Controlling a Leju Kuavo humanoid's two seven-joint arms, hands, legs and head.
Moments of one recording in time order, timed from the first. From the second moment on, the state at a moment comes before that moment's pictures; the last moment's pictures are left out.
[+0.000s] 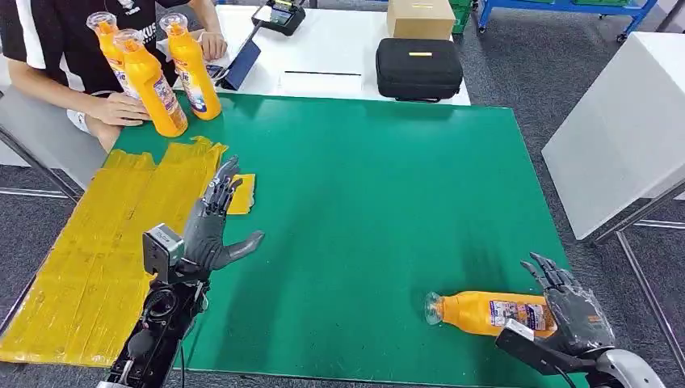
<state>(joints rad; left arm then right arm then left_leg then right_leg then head) -0.27 -0.11 -0.17 -1.09 -0.10 -0.23 -0.70 0.26 -0.23 -0.47 -1.50 1.16 0.19 -0.50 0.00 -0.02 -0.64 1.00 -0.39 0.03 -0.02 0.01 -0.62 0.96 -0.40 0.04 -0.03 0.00</state>
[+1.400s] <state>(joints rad) -0.28 -0.11 -0.16 -1.04 -0.11 -0.21 -0.70 0.12 -0.29 -0.41 -1.20 1.23 0.21 -0.47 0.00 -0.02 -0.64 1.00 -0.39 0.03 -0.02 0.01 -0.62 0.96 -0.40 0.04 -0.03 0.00</state>
